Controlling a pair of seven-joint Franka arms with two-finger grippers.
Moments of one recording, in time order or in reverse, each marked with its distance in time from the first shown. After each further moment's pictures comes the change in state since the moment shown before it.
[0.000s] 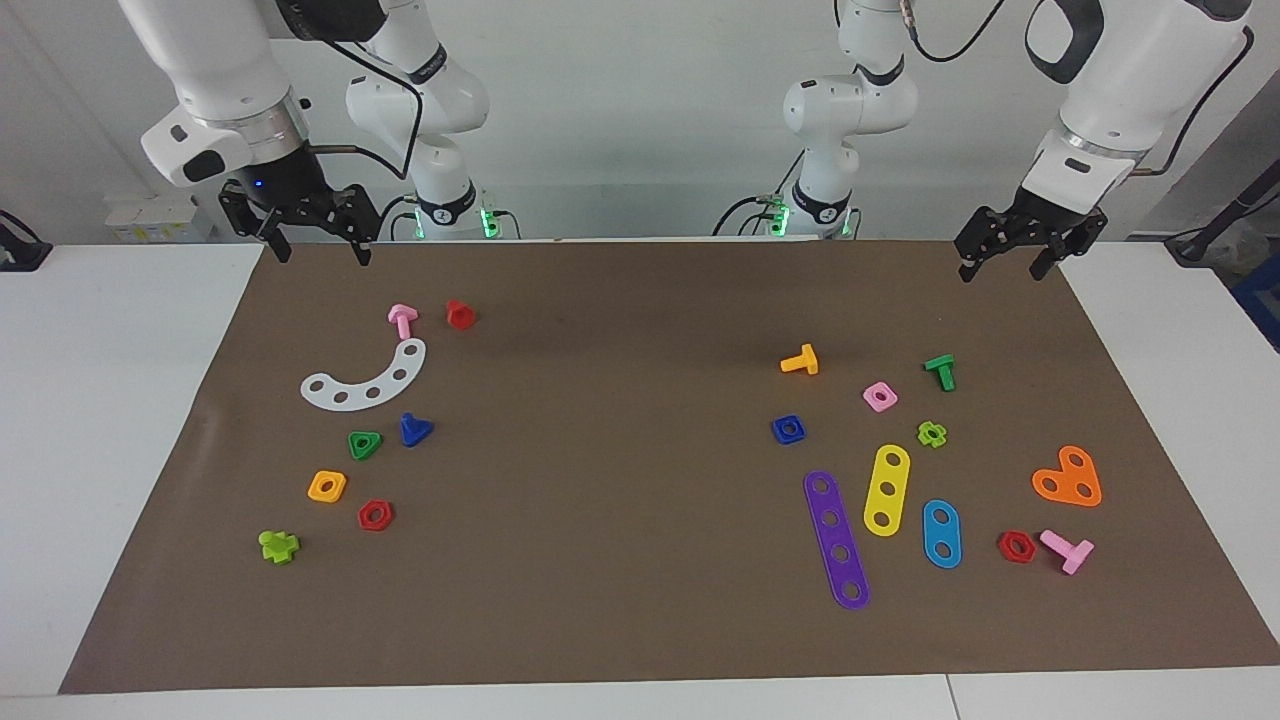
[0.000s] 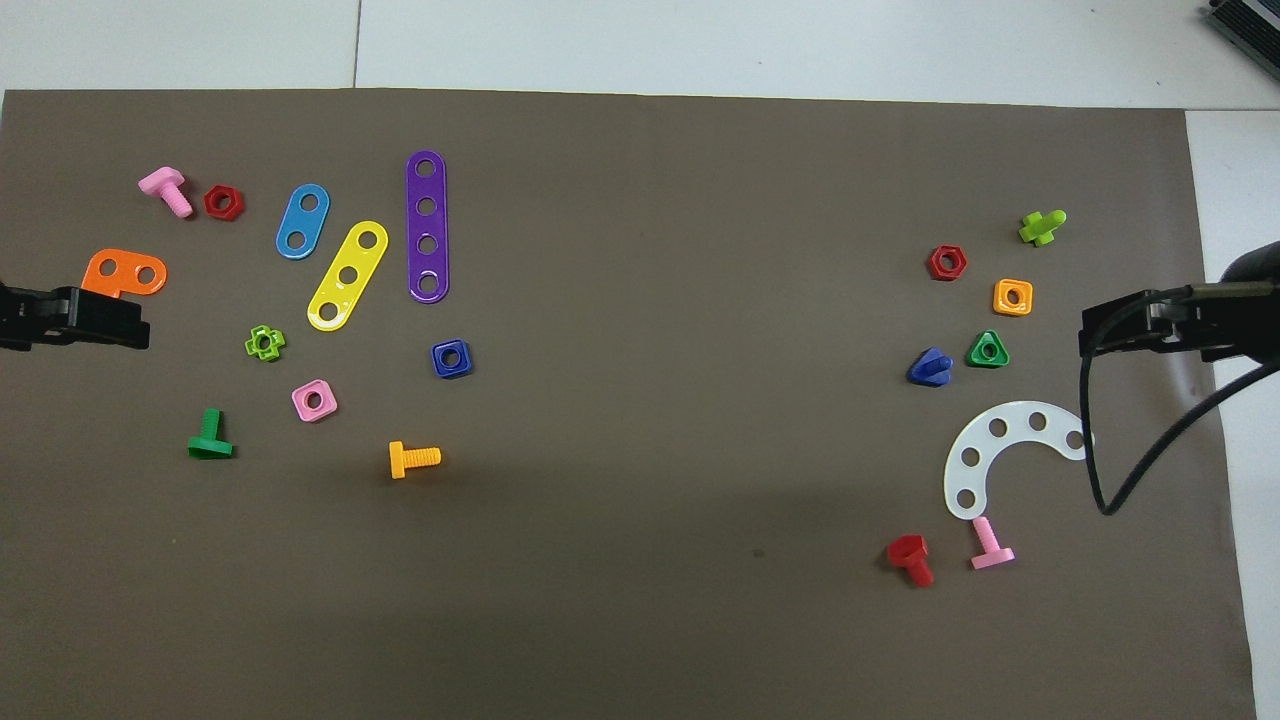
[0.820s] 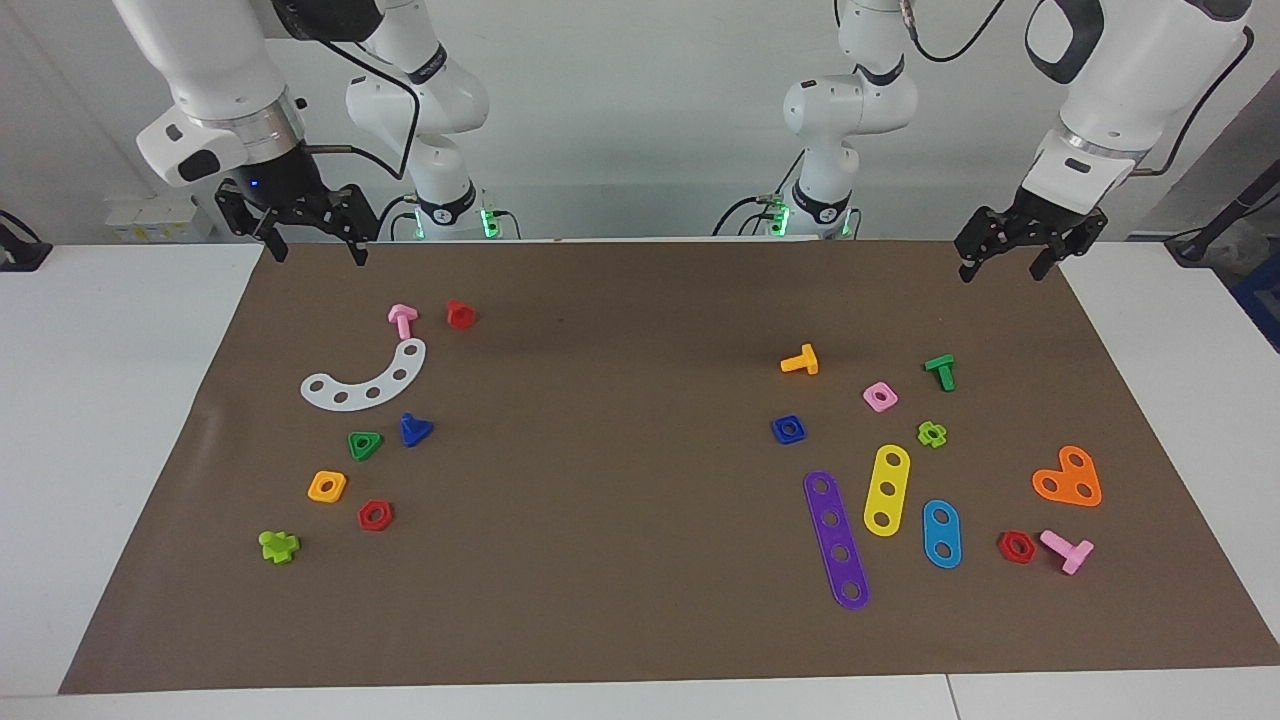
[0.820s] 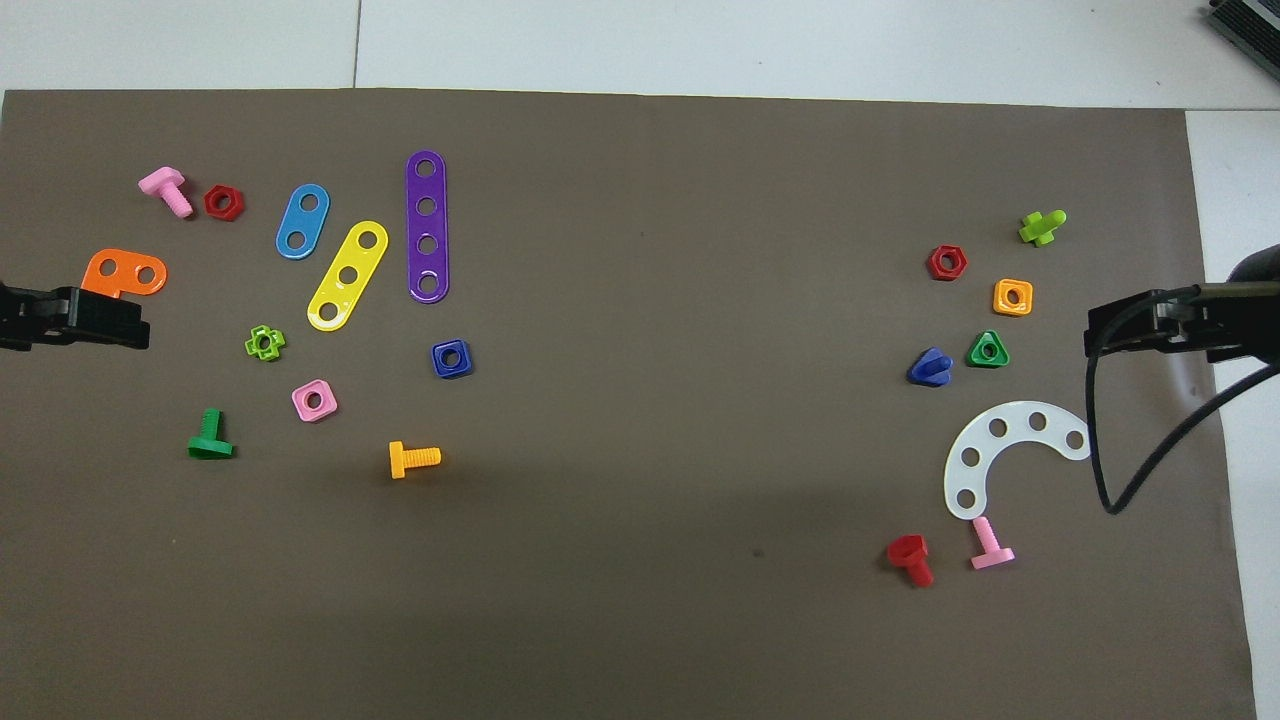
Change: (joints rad) left arm 0.000 0.000 0.000 0.000 0.000 0.000 0.000; right arm -0.003 -0.001 -0.004 -0.002 0.000 0.000 0.000
